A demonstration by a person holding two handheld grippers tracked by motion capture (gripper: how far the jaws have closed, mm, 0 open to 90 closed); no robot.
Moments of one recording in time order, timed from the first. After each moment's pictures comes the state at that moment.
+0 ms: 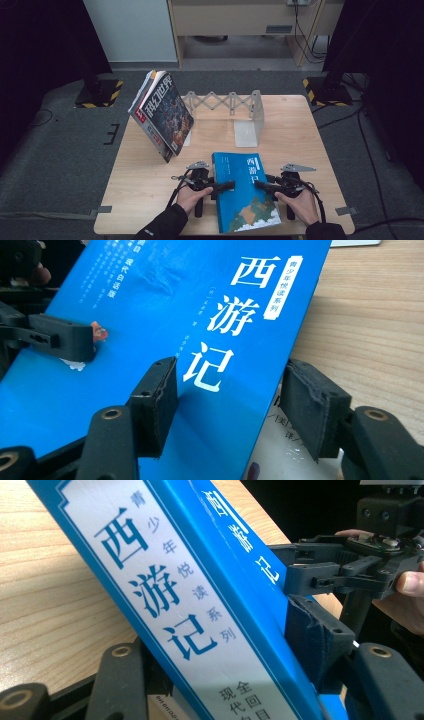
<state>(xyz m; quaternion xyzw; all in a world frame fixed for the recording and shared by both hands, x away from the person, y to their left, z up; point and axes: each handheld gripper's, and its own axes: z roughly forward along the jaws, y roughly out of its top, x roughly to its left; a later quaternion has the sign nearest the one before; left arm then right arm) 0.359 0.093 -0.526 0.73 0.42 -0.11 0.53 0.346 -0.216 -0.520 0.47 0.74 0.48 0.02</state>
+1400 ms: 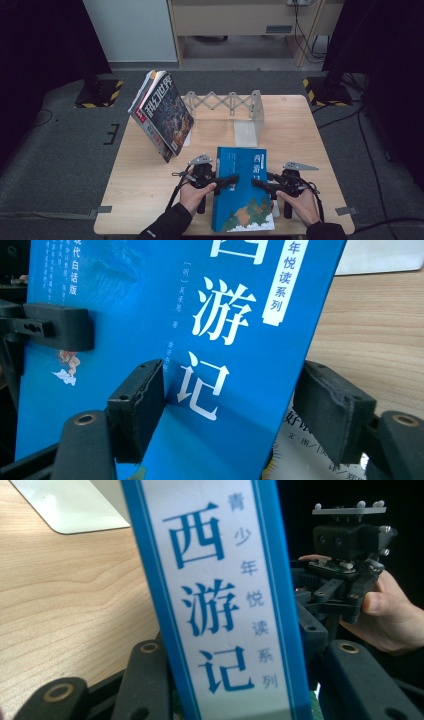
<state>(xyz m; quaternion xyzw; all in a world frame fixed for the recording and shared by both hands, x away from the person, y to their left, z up) 0.351 0.082 -0.479 0.73 0.40 -0.07 0.55 0.347 -0.216 -0.513 0.45 0.71 0.54 -0.02</state>
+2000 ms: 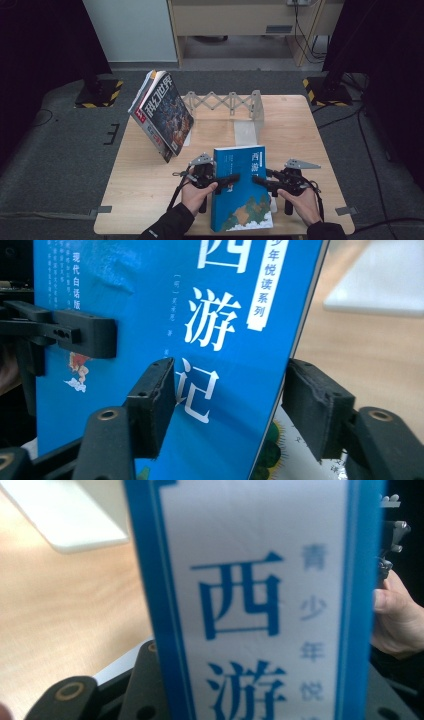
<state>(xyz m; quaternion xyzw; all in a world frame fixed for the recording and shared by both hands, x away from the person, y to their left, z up) 0.347 0.080 -0.468 0.73 0.38 -0.04 0.57 0.349 -0.217 -0.499 0.41 0.71 0.57 0.01</state>
